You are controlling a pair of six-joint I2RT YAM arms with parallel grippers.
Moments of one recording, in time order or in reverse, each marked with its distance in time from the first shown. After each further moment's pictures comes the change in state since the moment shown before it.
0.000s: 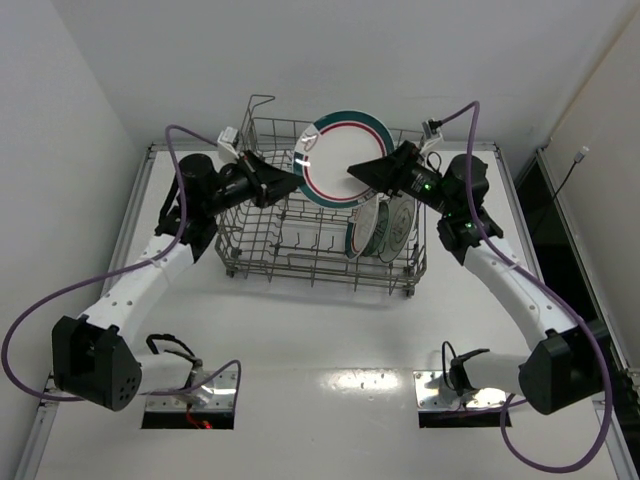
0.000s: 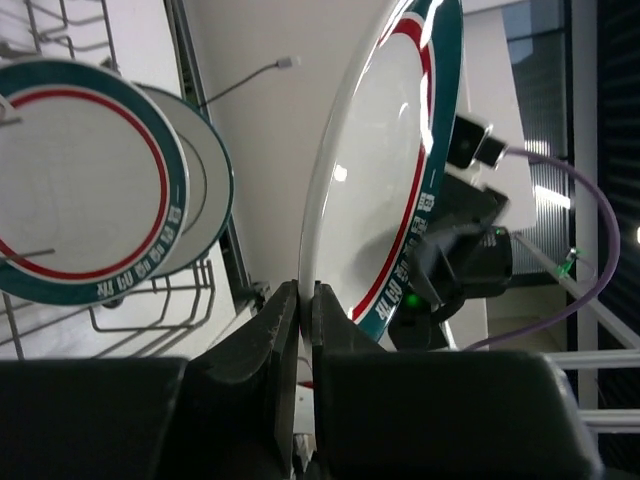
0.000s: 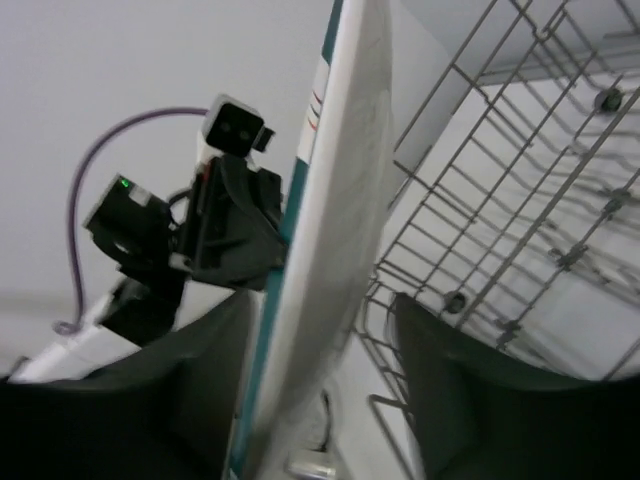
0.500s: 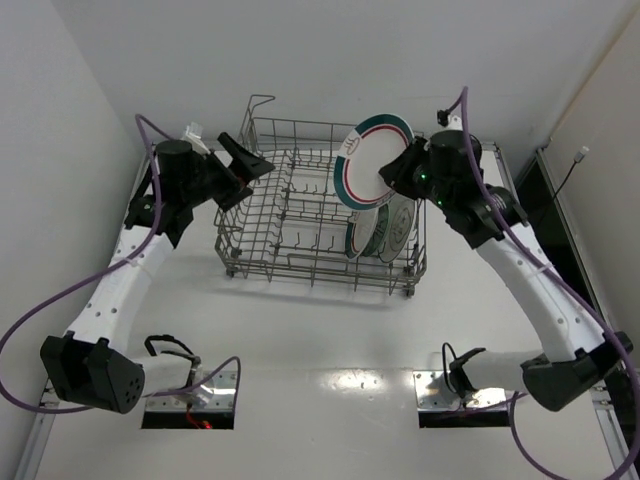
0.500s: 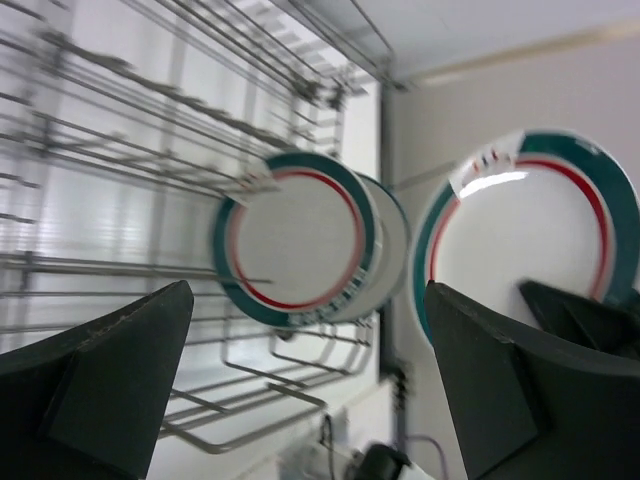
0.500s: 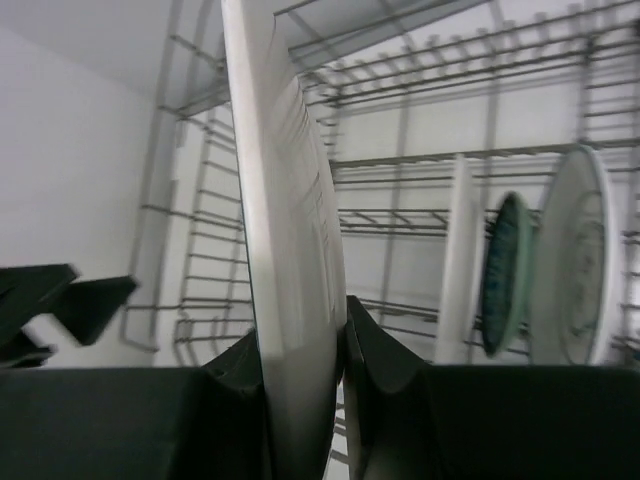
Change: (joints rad) left arm 0.089 -0.019 0.162 -0.518 -0.235 0.341; right arm 0.134 -0.006 0.388 -0.856 0.660 -0.204
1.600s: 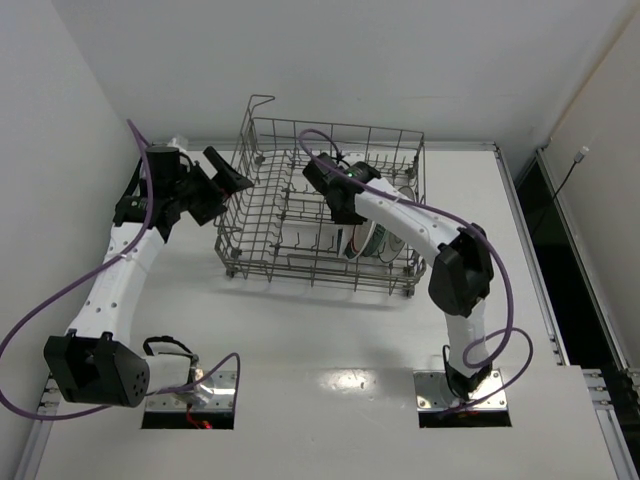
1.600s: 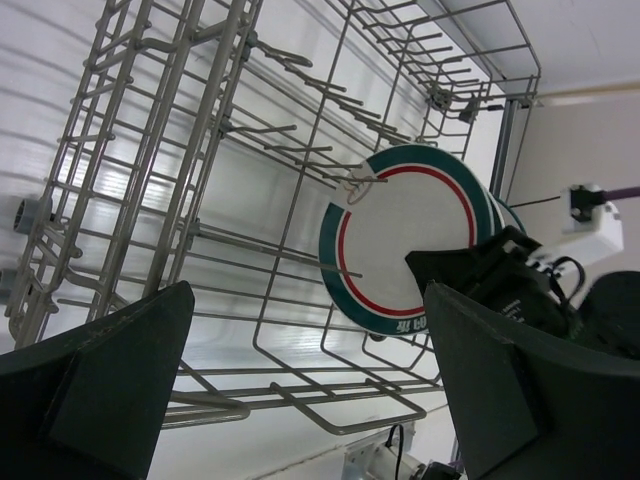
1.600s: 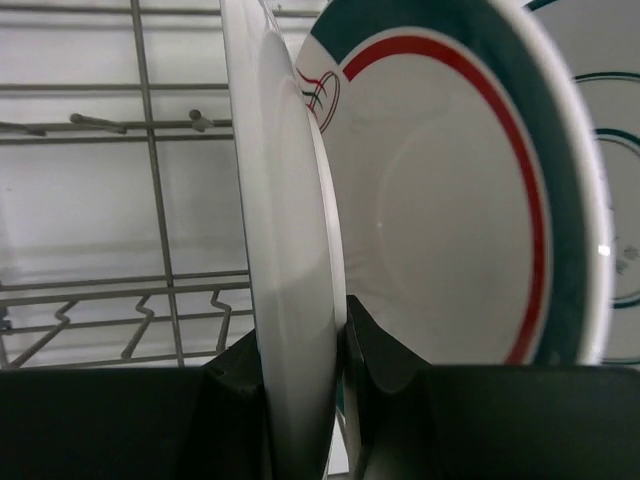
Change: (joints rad) left arm 0.136 0.013 0.031 -0.262 -0.085 0.180; right arm 0.259 0.741 0.447 -0.547 0.503 0.005
